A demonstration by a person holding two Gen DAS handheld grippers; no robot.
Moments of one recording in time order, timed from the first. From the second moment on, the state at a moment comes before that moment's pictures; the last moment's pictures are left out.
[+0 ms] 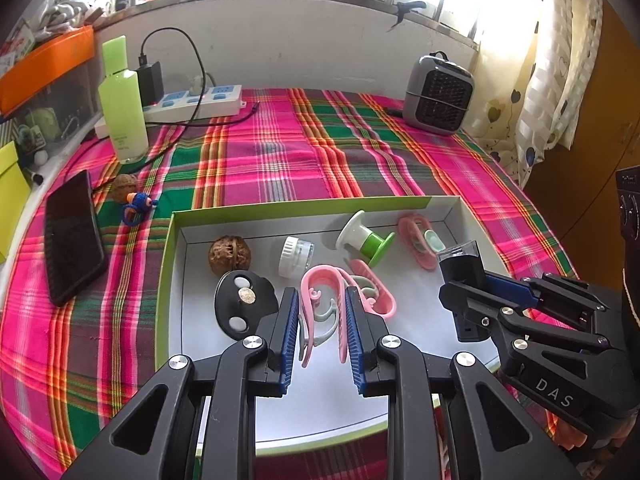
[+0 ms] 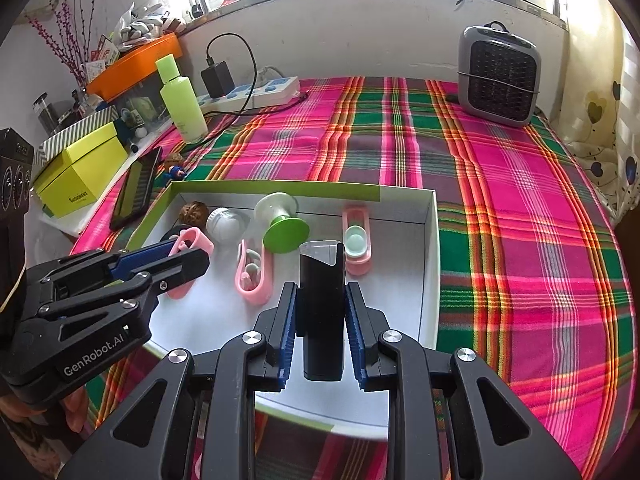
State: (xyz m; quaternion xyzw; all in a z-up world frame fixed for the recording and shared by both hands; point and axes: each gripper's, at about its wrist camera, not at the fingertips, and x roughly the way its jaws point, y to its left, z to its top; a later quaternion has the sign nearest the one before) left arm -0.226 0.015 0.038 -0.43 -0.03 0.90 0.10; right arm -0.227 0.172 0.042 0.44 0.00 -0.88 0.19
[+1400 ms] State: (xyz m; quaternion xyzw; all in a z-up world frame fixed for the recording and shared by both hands) left arm -0.243 0.017 0.015 -0.45 -0.02 0.89 0.08; right arm -0.250 0.156 0.023 0.46 0.01 -0.87 0.19
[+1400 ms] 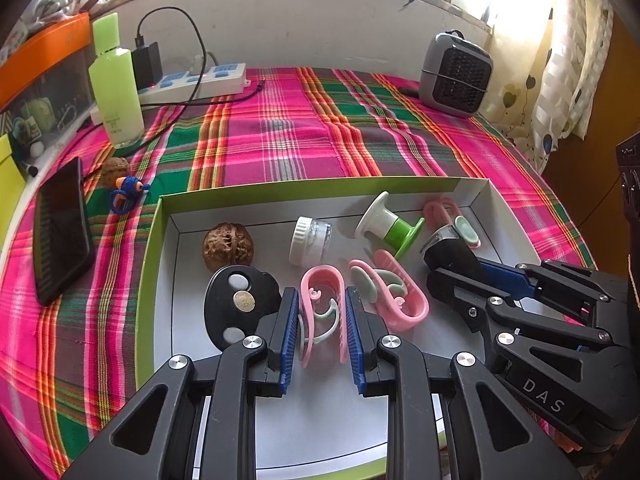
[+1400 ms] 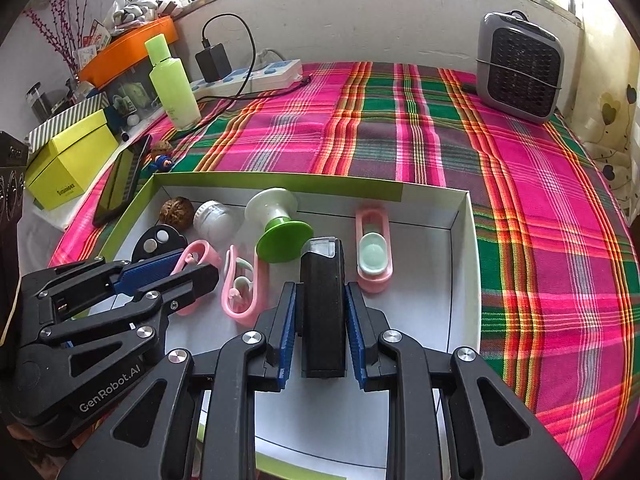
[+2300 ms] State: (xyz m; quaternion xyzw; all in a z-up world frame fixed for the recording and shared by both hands) left arm -0.239 0.012 0.017 -0.45 -0.03 0.89 0.07; right arm -0.245 0.156 0.026 0.45 0.01 -0.87 0.18
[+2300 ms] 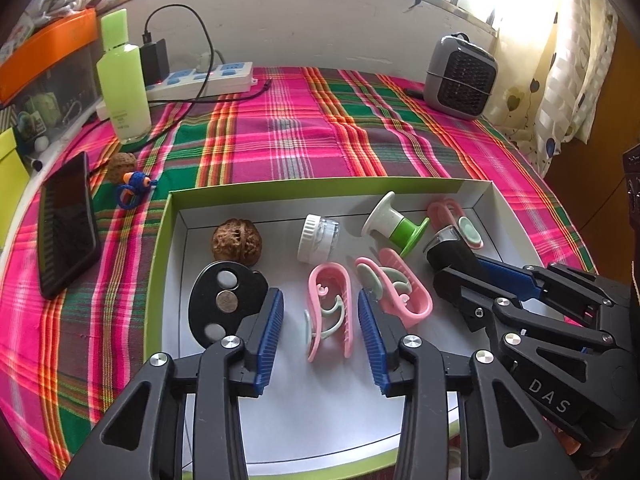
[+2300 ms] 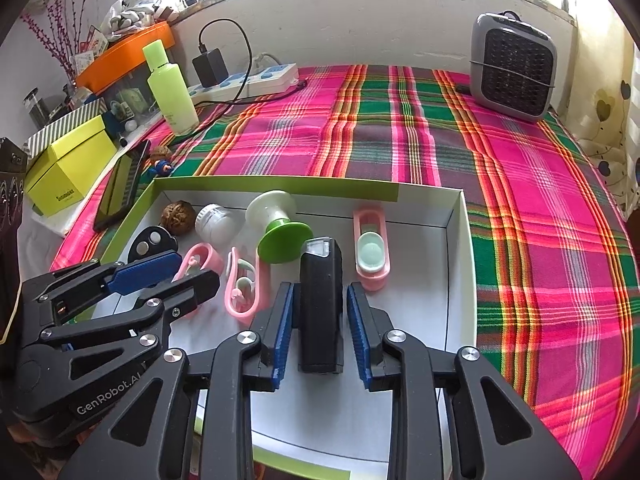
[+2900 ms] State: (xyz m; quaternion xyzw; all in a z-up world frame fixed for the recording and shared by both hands) left arm -0.203 0.008 0.043 -0.42 -0.02 0.90 0.07; right arm -0.211 0.162 0.047 0.43 0.01 -0.89 0.17
